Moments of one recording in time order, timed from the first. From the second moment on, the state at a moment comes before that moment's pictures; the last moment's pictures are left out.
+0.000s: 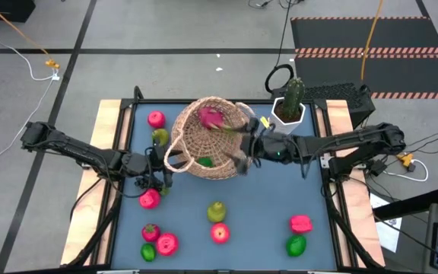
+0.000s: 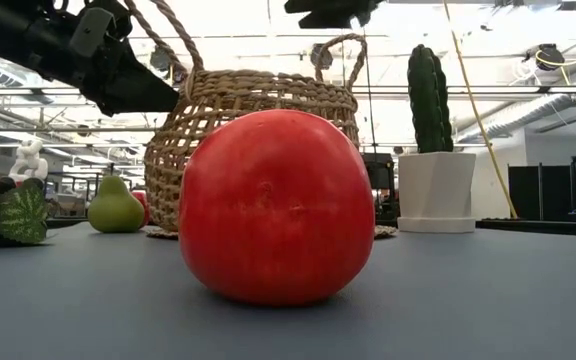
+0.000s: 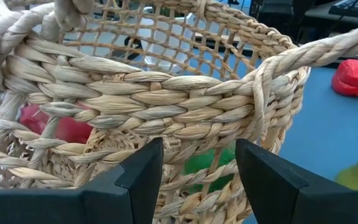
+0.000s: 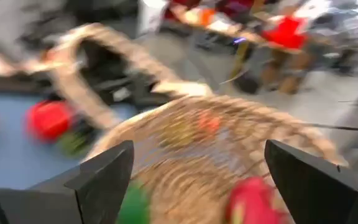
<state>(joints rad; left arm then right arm) -0.24 0.90 0.33 0.23 -0.56 -0.20 0.10 1.38 1.04 0.07 0.41 -0.17</state>
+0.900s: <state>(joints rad) -0.18 0.90 0.33 0.32 -0.58 -0.23 0.77 1.36 1.04 -1.07 0.13 1.12</state>
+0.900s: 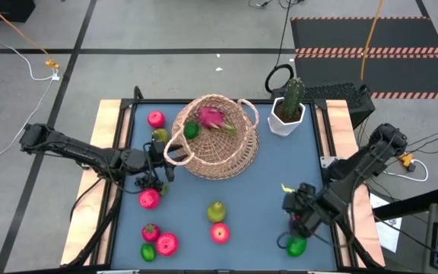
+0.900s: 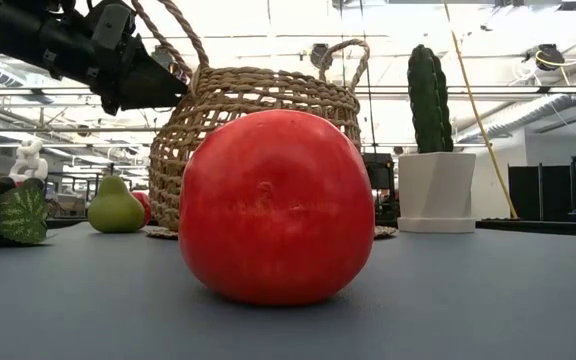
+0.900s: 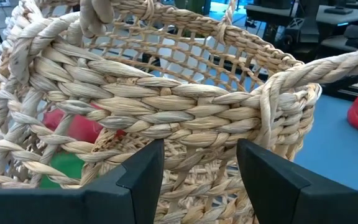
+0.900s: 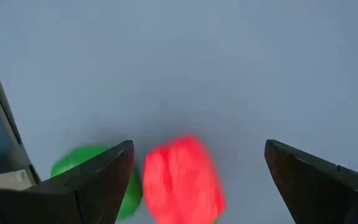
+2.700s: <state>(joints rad) -0.15 0.90 0.33 0.31 -0.58 -0.22 0.63 1.31 0.76 -0.55 0.55 0.35</state>
